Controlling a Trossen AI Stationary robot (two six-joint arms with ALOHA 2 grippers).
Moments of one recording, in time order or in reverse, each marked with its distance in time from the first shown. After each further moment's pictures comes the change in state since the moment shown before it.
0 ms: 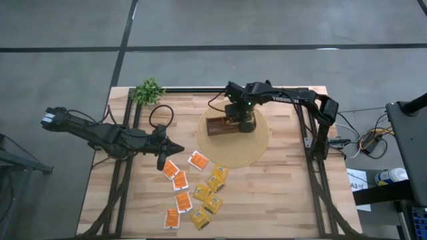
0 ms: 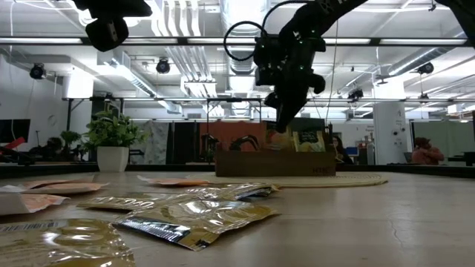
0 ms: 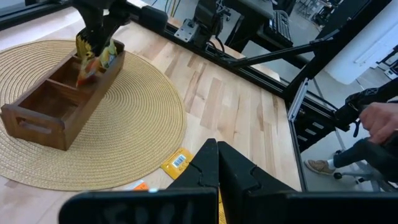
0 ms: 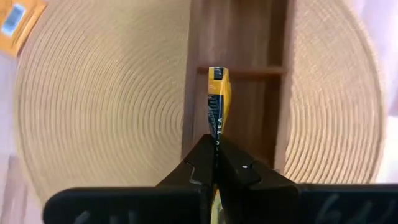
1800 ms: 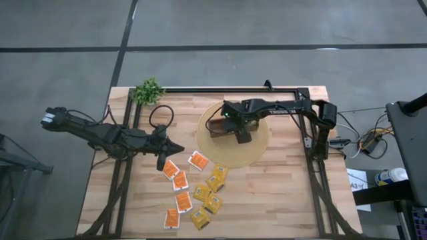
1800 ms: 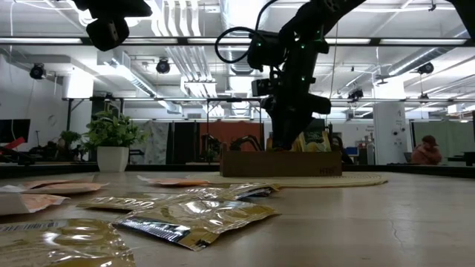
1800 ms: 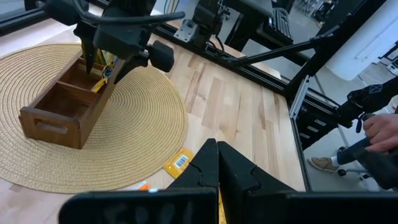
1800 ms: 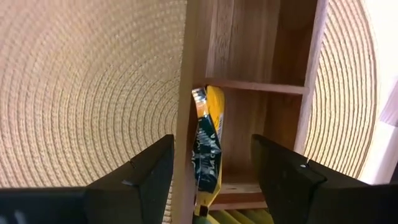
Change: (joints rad) left arm 0.000 0.000 0.000 -0.001 0.000 0.026; right arm 0.150 0.000 -0.138 0.164 0.274 0.034
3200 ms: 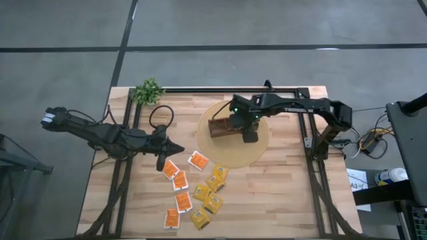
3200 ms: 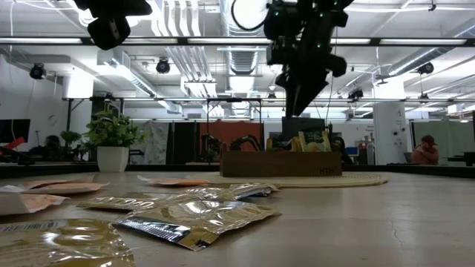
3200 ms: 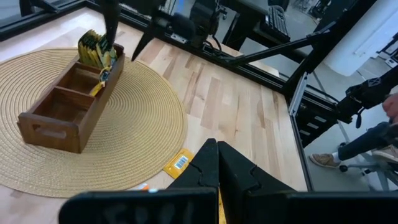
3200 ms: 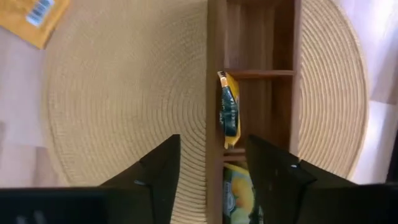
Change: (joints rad) left arm 0.000 0.000 0.000 0.006 0.009 0.031; right arm 0.004 -0.169 0.006 -0.130 -0.096 0.094
